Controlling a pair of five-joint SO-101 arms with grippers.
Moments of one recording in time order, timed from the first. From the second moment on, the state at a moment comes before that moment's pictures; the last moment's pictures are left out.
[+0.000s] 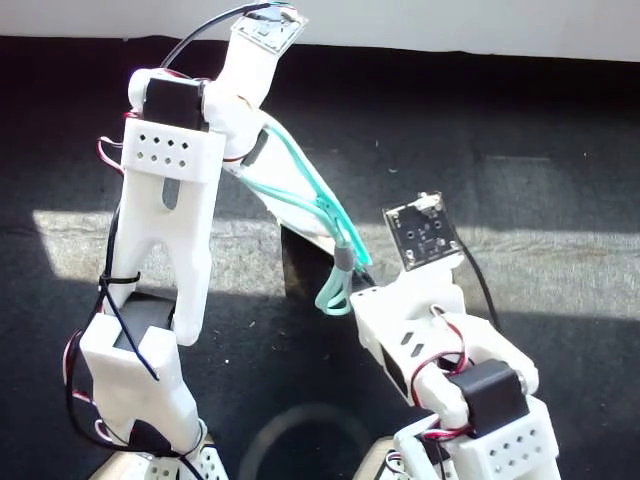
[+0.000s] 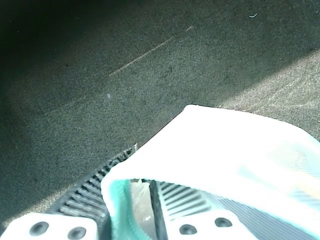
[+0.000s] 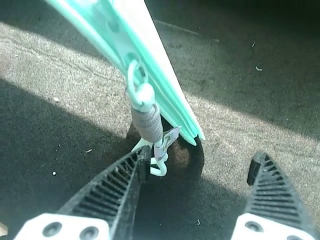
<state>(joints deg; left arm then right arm) 3.6 25.9 -47.1 100.5 -18.1 -29.1 -69.4 44.7 71.7 -0.4</state>
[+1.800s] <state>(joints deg) 4.9 25.9 -47.1 100.5 -18.1 -30.0 -69.4 62.6 42.8 -3.5</state>
